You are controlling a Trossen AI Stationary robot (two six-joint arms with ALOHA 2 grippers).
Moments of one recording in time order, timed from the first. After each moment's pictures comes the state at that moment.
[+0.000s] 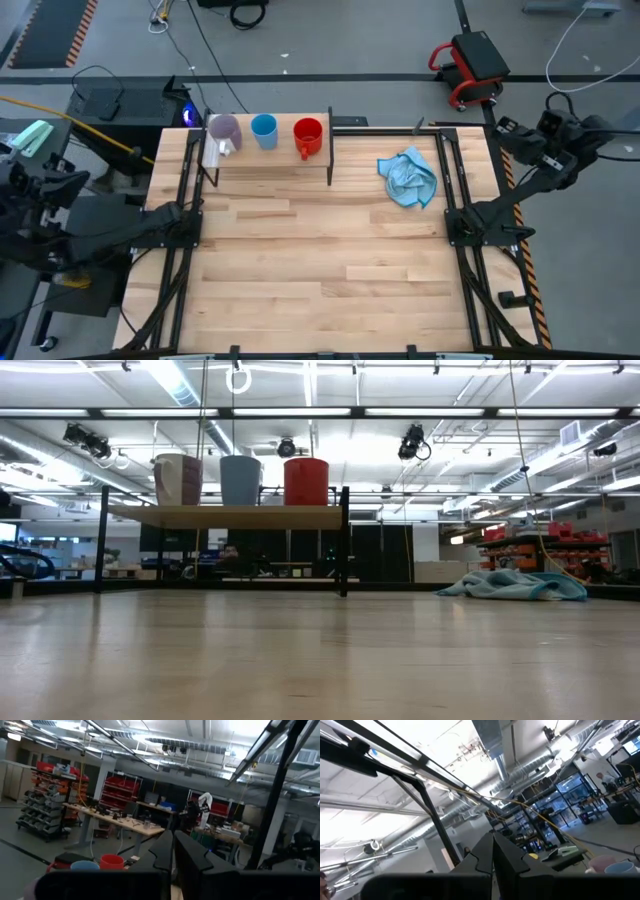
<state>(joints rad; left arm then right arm) 0.46 0.14 1.50 -1.08 0.07 -0.30 0.43 0.20 0.95 -0.23 0.34 0.34</state>
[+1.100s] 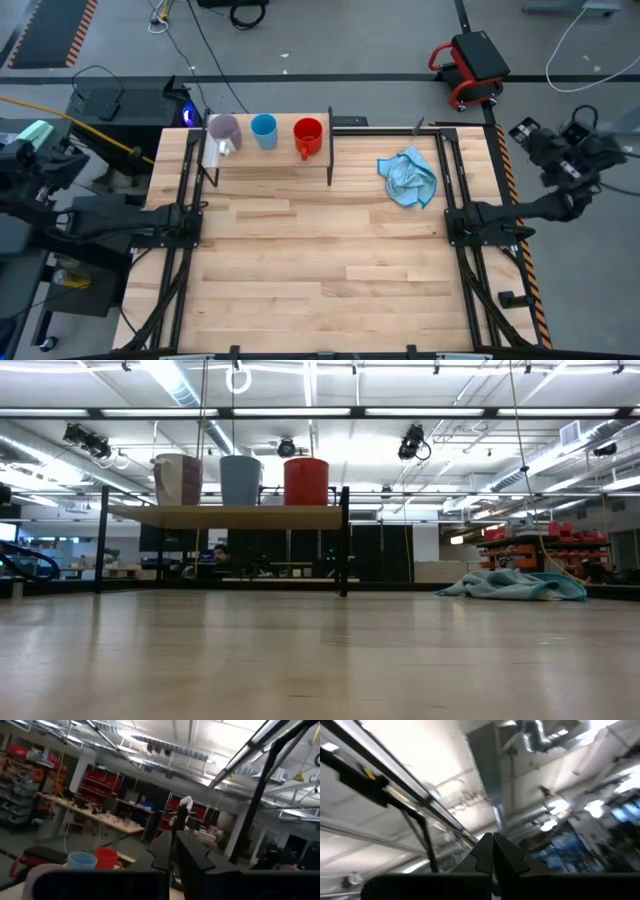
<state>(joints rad) 0.07 0.01 1.44 -1.11 -0.21 -0.32 0.08 0.00 0.81 -0.06 0.13 0.34</state>
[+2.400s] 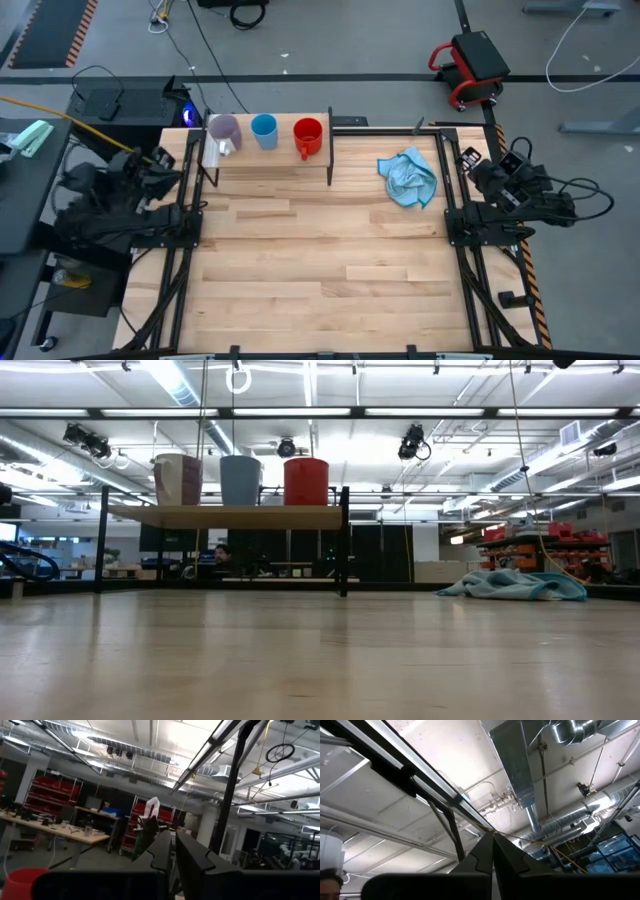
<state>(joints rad) 0.13 0.01 0.64 -0.21 0.03 -0.32 0.01 0.00 0.25 0.61 -0.04 0.50</state>
